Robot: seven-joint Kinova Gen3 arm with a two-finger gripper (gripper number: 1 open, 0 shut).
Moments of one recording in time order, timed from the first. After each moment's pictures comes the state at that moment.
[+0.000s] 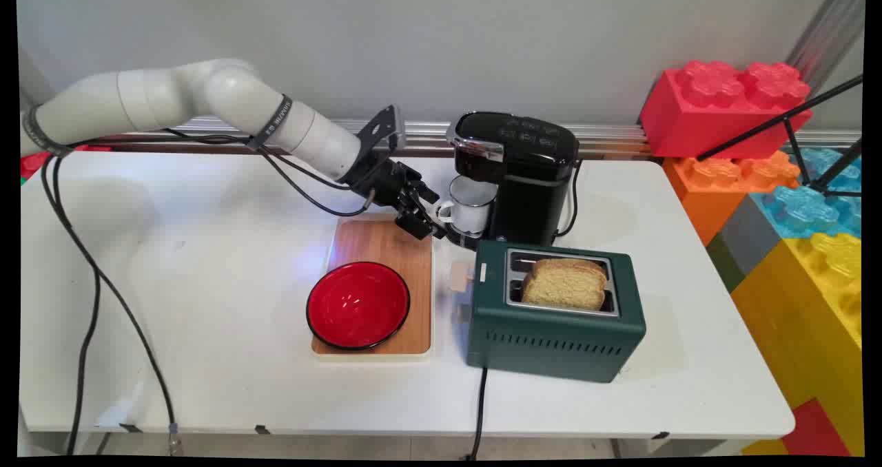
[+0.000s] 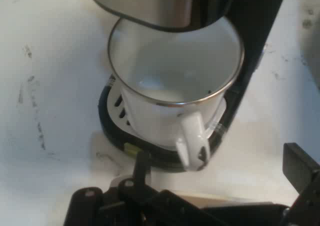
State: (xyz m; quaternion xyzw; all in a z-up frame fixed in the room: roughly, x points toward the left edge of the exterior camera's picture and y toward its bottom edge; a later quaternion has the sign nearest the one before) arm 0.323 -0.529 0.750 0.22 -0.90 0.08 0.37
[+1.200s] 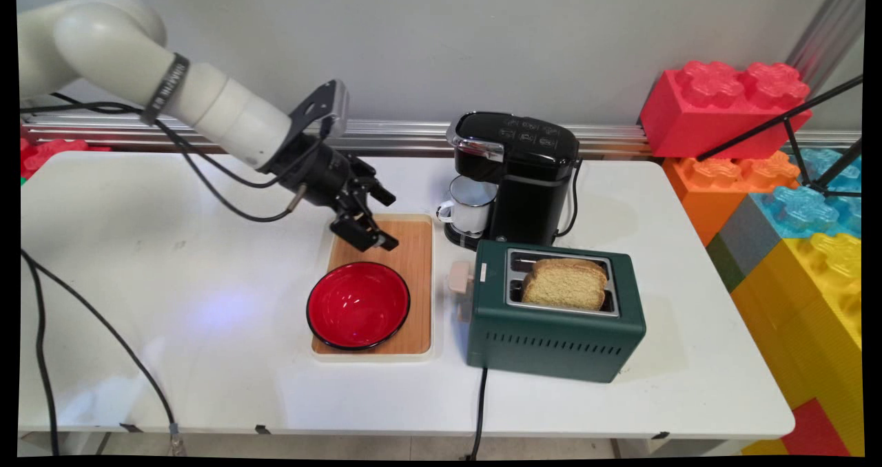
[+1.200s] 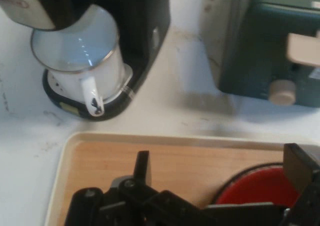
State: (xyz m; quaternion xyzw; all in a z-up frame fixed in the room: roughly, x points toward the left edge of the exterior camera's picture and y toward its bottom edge) arm 0.344 -0.420 0.854 0.19 -0.92 0.08 0.33
